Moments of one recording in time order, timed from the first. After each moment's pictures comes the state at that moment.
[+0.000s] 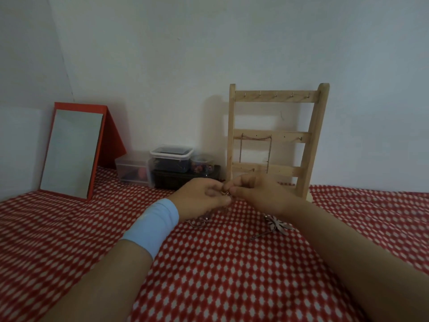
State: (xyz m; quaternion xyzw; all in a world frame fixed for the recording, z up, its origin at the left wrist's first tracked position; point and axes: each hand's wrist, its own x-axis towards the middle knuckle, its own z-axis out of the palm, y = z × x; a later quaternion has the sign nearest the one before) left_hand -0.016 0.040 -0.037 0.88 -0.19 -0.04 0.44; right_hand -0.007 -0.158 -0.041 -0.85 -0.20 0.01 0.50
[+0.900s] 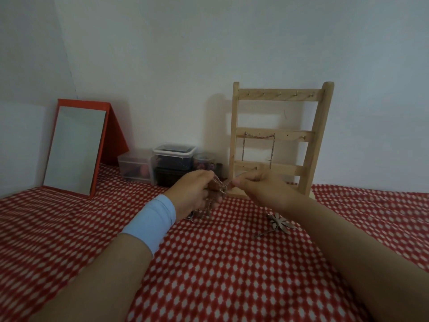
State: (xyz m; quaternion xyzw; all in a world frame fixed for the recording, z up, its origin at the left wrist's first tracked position) left_hand -0.015 0.038 -0.038 0.68 -0.07 -0.08 0.72; right_hand -0.019 -0.156 -0.029 -0.84 -0.21 0.02 0.50
